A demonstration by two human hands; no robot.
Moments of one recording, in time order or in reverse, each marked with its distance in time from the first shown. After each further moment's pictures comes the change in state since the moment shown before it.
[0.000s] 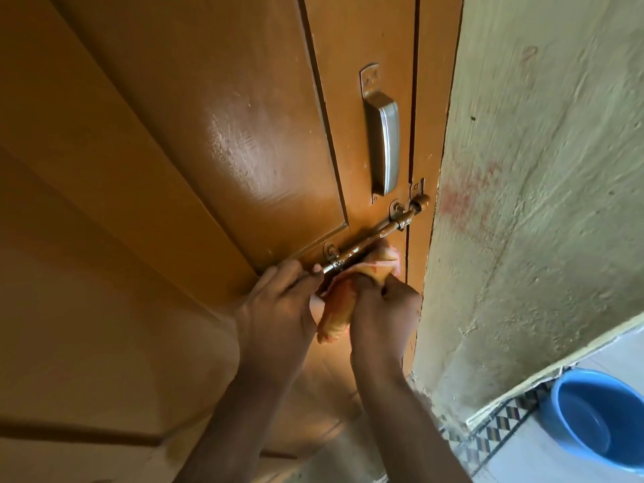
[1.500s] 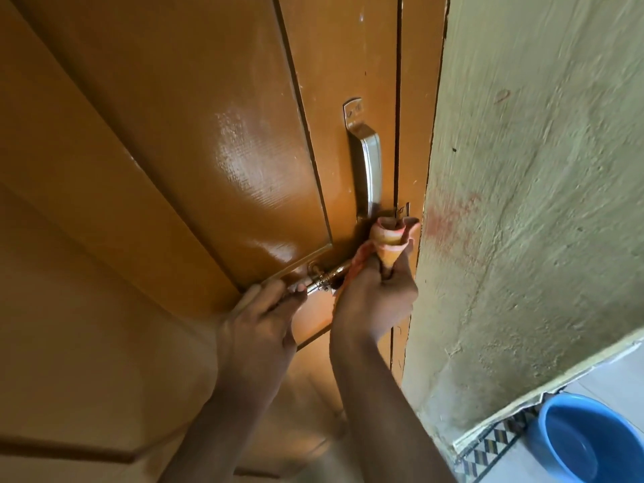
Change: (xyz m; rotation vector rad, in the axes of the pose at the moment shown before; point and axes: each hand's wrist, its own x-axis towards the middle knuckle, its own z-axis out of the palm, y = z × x) left_hand -0.001 -0.002 0.002 0.060 -0.034 0.042; right_hand 0.031 -0.028 0.019 0.244 0.247 -0.106
